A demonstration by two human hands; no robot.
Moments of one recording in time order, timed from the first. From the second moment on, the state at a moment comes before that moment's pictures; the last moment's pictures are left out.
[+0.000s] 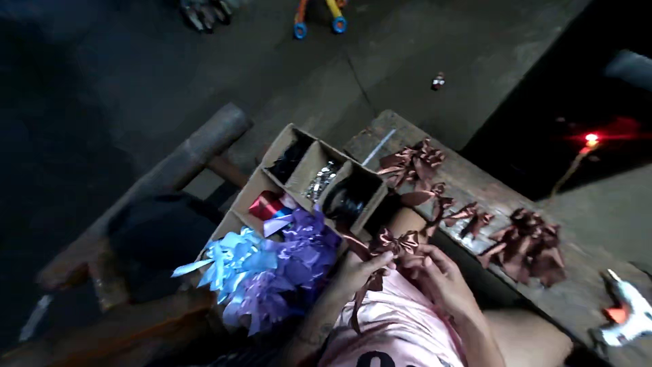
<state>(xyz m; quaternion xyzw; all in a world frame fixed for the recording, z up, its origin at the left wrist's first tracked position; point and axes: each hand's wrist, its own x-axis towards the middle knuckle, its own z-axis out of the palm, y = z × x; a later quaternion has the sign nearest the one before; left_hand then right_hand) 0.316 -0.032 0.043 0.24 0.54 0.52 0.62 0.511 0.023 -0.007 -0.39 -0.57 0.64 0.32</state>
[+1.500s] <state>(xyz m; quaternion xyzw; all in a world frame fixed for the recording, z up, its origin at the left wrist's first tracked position) 0.306 0.012 -0.038 0.37 0.67 0.35 0.54 0.560 0.049 -0.064 -0.52 -0.06 0.74 0.42</state>
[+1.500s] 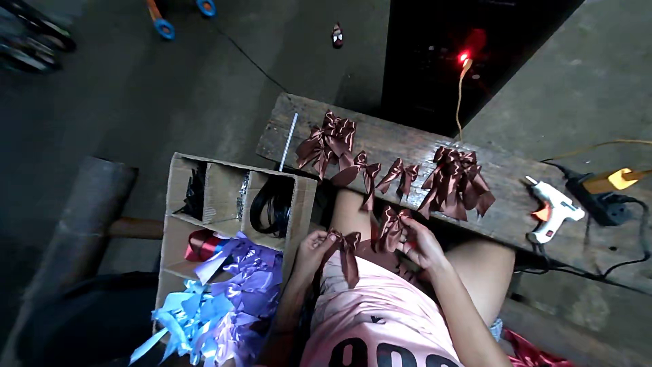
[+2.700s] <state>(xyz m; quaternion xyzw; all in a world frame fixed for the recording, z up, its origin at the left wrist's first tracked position) 0.364 0.090 -0.054 0.47 0.65 0.32 0.50 0.550 0.146 -0.049 -0.76 -0.52 0.32 0.20</state>
